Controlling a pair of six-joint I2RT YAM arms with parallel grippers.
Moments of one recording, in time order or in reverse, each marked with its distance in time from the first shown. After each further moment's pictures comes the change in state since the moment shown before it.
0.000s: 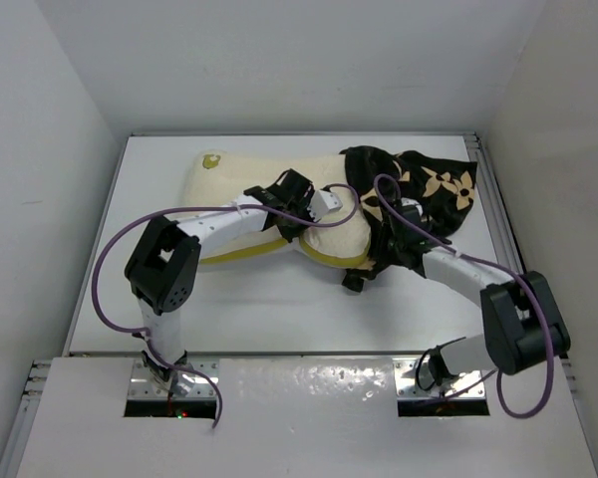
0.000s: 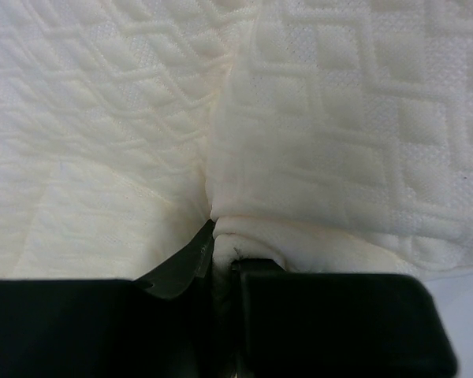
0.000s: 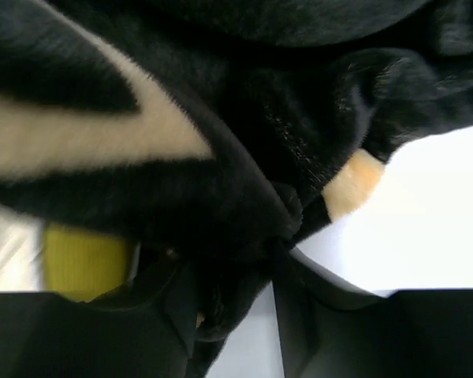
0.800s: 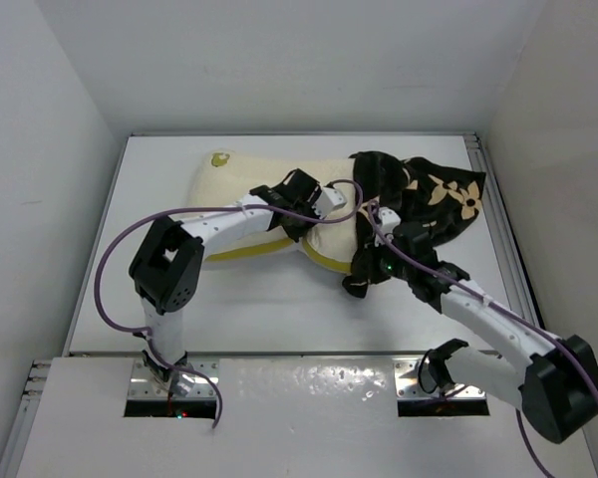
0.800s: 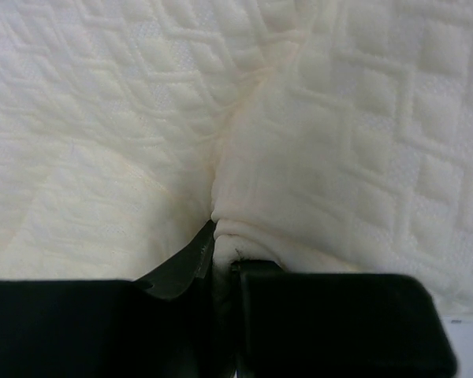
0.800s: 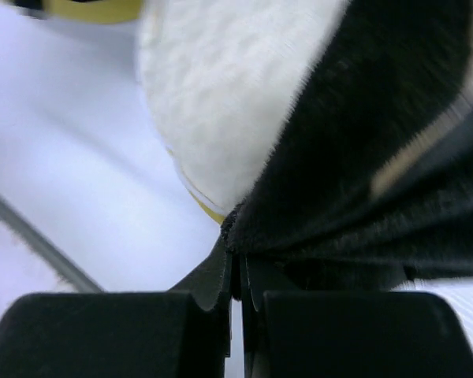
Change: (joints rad) left arm -0.032 0.015 0.044 -0.012 -0.031 -0.100; right arm 0.158 -0.374 -0.130 0.002 -0.341 -0.193
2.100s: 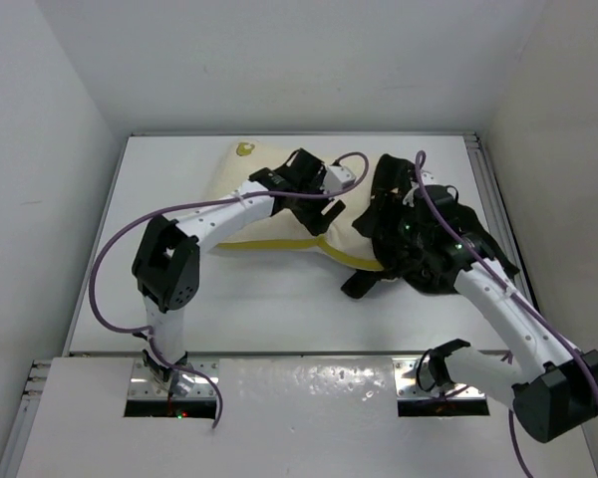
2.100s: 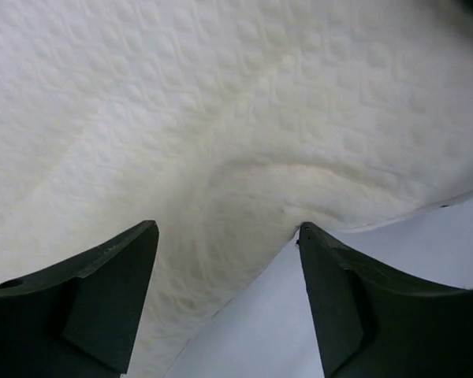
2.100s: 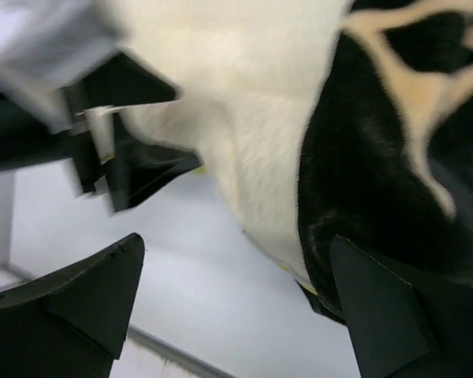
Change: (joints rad) left arm 0.009 0.024 0.160 -0.083 0.112 -0.097; right arm -0.102 0.028 0.327 -0.216 0.103 0.274
